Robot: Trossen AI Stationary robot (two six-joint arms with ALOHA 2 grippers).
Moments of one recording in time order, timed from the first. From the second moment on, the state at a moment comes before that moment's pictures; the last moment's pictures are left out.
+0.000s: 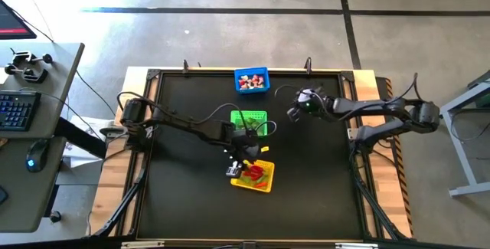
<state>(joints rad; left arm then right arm) -0.08 1.92 1.26 -0.31 0.32 0.13 -0.42 1.29 0.53 -0.08 0.42 0.31</state>
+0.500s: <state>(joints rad) -0.01 1.71 1.01 0.14 0.41 0.04 -0.66 1.48 0.53 0.00 0.46 0.45</state>
